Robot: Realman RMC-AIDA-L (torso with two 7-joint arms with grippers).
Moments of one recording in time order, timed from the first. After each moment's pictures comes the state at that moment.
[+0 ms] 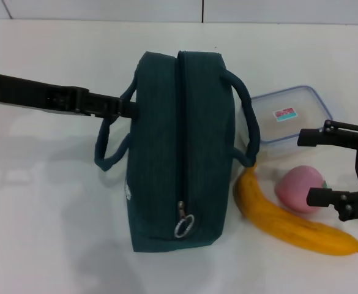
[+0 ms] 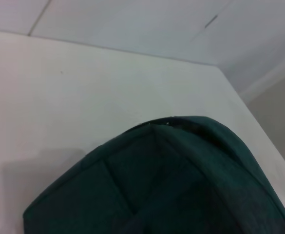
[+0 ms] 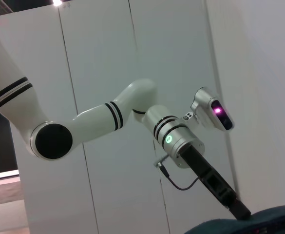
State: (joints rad) left arm -0.49 -2.04 0.88 1.29 2.08 1.78 -2.56; right arm 0.44 2.01 -0.79 -0.71 -1.74 -2.01 1.24
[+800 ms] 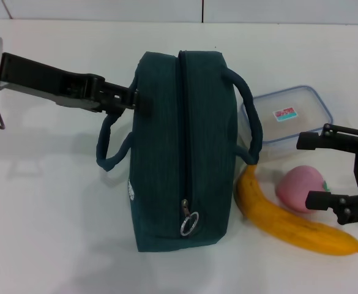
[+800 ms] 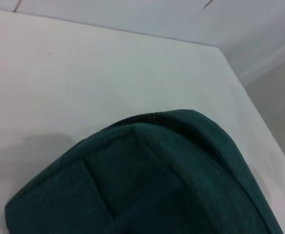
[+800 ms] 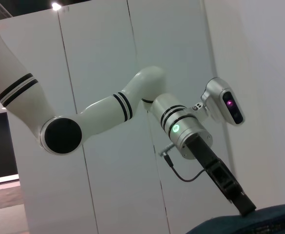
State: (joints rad) left arm -0.59 -2.03 0.89 1.29 2.13 1.83 -2.70; right arm 0.44 2.01 -0.79 -0.67 -1.74 -2.00 1.21
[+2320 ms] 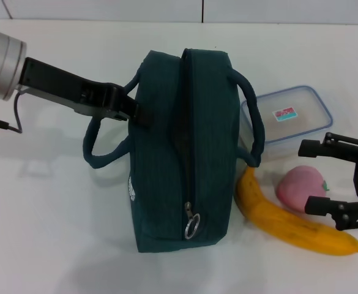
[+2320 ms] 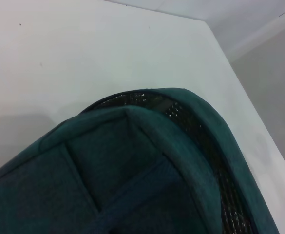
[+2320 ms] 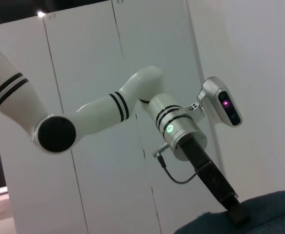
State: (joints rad) left arm -0.64 -2.03 0.93 1.21 2.13 1.84 -2.69; right arm 0.42 2.01 -0.79 -0.61 -1.74 -1.98 1.17
